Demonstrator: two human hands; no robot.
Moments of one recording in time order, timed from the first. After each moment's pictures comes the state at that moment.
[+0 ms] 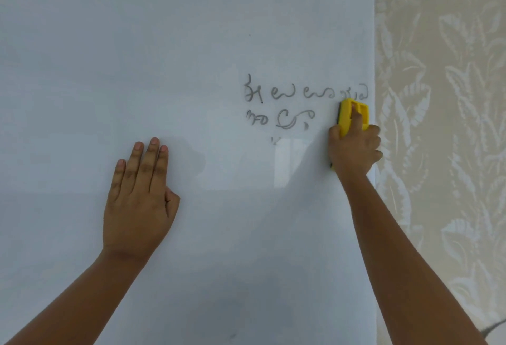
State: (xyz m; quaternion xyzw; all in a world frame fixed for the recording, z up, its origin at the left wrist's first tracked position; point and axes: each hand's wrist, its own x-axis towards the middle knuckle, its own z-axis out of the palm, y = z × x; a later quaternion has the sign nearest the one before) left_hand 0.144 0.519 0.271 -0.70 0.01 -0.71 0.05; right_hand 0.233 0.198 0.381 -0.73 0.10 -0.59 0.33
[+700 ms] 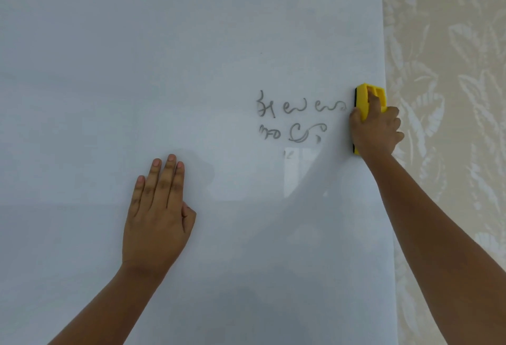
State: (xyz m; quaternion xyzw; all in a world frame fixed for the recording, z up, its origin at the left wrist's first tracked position) left_hand 0.141 0.517 0.273 -0.72 0.00 -0.69 0.04; right_hand 0.242 0.177 0.437 -0.74 0.09 -0.59 0.30
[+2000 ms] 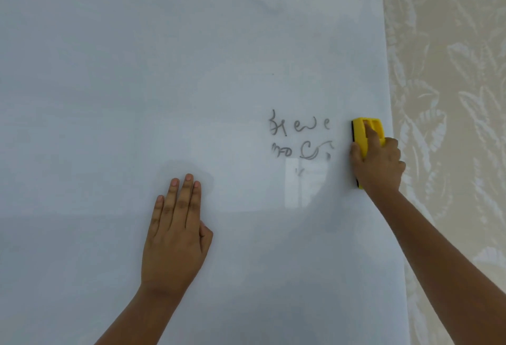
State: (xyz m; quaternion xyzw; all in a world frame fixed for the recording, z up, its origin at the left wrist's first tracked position) left_hand 0.140 0.517 0.273 -0.73 0.01 -0.68 0.04; right_hand 0.233 0.191 0.399 -0.74 0.04 -0.63 0.23
